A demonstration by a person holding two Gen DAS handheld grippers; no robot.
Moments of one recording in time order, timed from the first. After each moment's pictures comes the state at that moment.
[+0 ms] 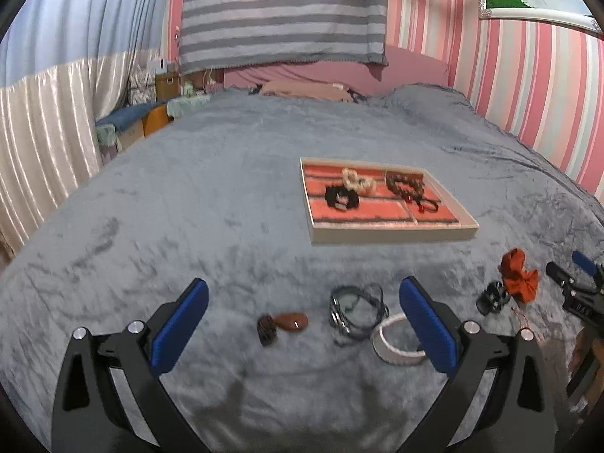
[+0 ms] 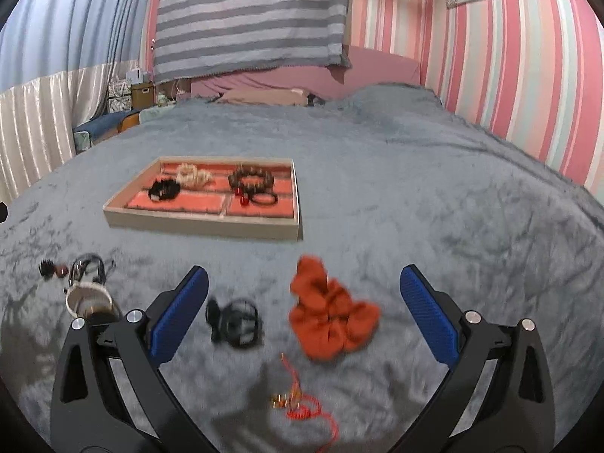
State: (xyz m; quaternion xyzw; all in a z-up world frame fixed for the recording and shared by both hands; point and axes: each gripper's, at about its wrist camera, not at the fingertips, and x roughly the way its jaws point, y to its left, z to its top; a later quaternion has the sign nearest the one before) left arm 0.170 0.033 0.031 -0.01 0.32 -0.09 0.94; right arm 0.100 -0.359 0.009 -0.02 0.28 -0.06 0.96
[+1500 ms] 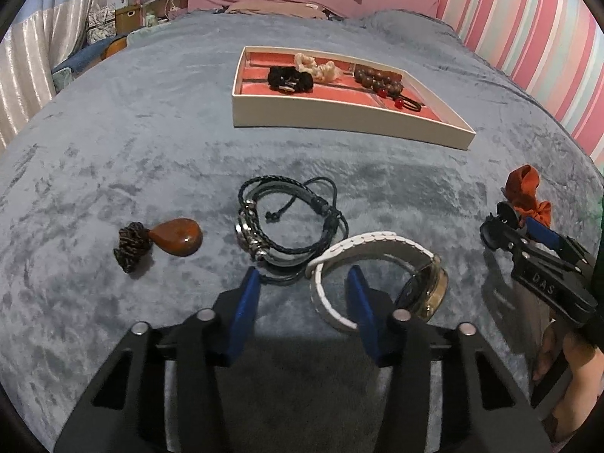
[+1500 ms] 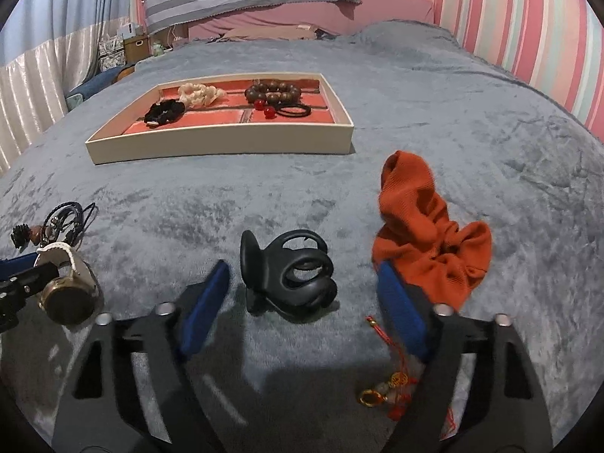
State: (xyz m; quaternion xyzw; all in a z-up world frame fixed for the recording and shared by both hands) left arm 0.209 -0.036 -0.073 -0.01 0.45 -0.14 0.88; right arm 0.162 -0.321 -0.071 0.01 0.40 -0.05 0.92
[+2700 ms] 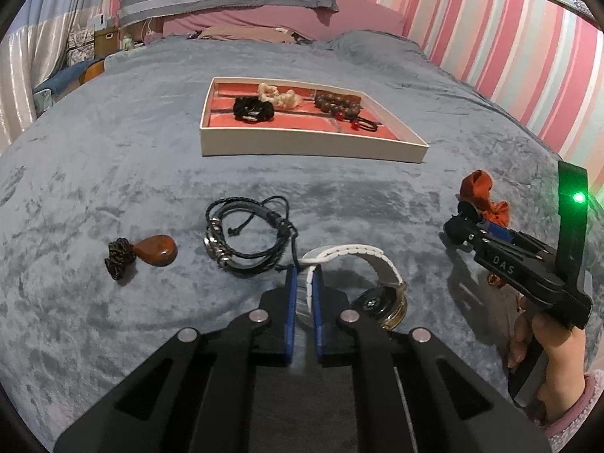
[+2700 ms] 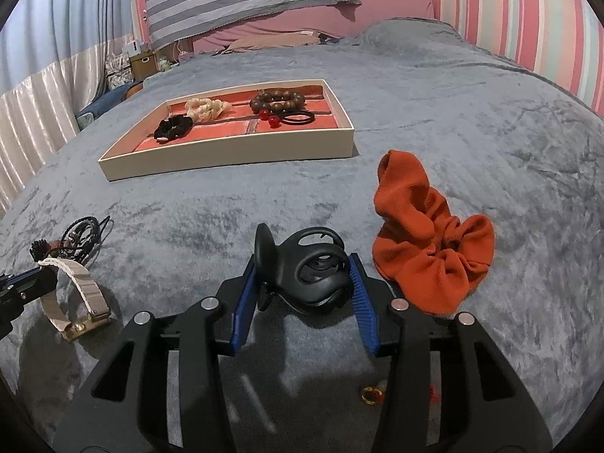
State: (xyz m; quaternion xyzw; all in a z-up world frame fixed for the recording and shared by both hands) left arm 0.180 -0.043 -0.051 -0.02 0.40 -0.20 0.89; right arm 0.153 -0.333 -0.063 0.05 0.38 -0.03 0.93
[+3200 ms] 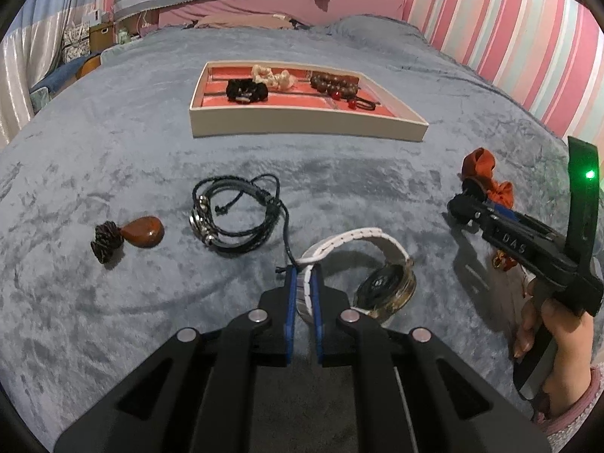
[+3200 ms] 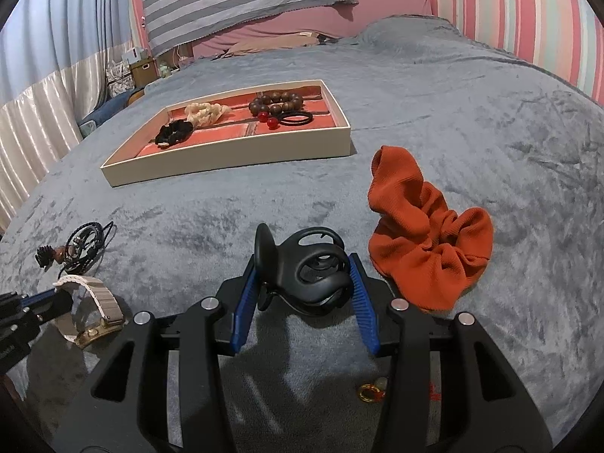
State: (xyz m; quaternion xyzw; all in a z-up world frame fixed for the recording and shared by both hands) left arm 0.178 -0.056 -0.065 0.00 0.43 -0.19 0.88; right arm 0.149 -0.338 -0.064 0.06 0.37 -0.02 0.93
